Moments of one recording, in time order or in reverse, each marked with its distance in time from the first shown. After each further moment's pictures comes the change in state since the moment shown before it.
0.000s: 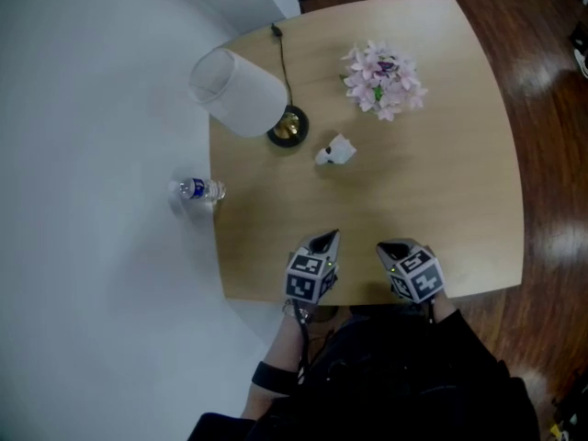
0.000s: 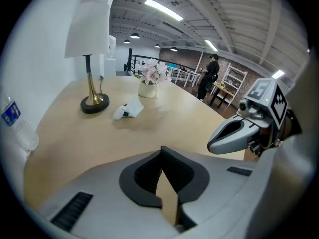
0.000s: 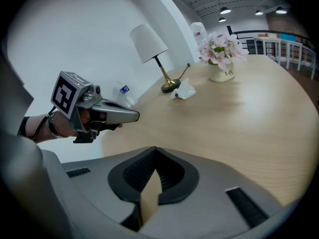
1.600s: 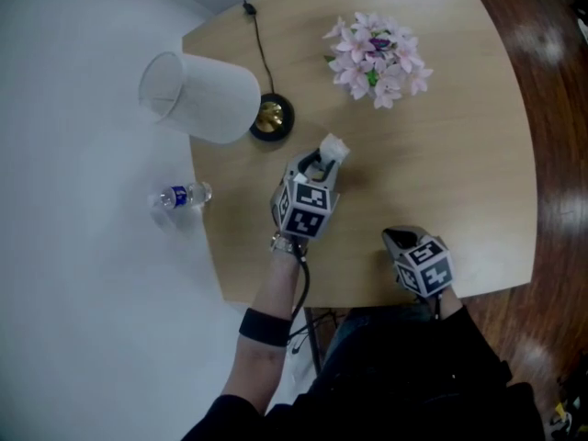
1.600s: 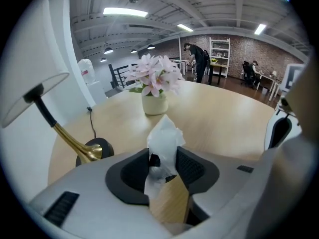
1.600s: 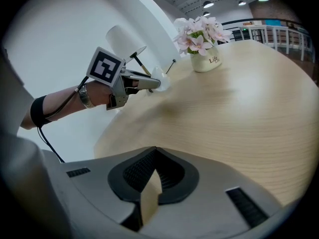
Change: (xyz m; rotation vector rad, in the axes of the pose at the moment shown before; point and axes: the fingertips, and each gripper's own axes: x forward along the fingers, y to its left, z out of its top) left arm 0.110 0.083 0.119 0.368 0.000 0.119; right arm 0.027 -0.050 0.005 0.142 -0.005 -0.009
